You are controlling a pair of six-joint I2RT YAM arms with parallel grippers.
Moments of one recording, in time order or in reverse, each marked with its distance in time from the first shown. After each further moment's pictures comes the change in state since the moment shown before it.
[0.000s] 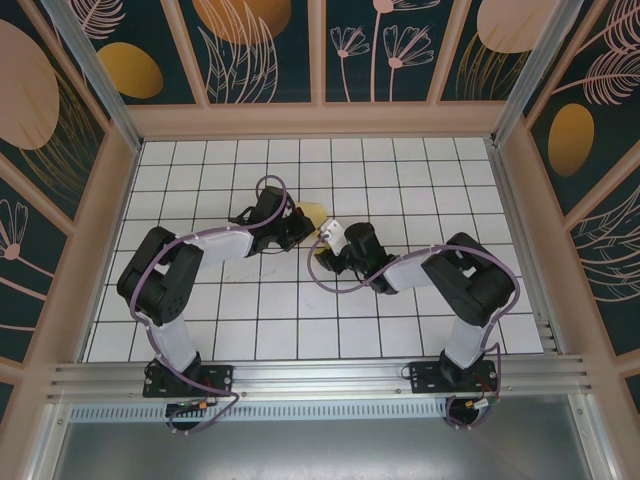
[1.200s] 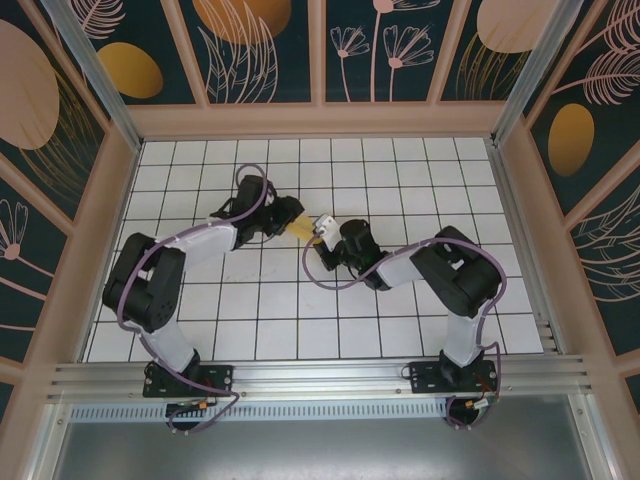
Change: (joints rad) left arm 0.112 -0.098 0.006 -0.029 -0.009 0.034; right arm 0.000 0.078 0.069 0.044 -0.042 0.035
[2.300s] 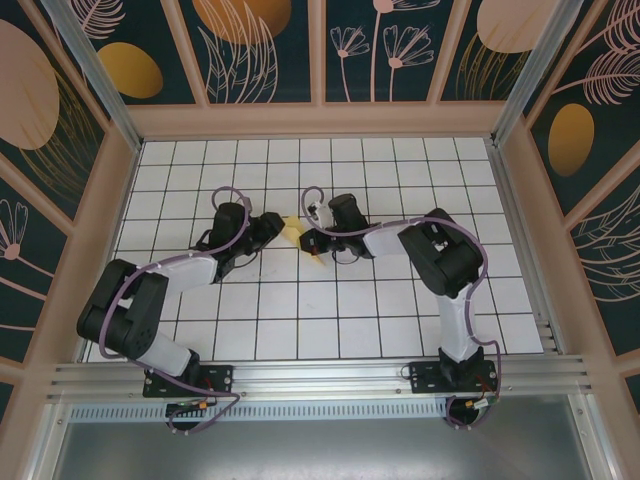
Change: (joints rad) left arm 0.044 -0.168 -0.362 0.312 -0.047 0.051; right arm -0.086 0.186 0.338 -0.358 -0.452 0.571
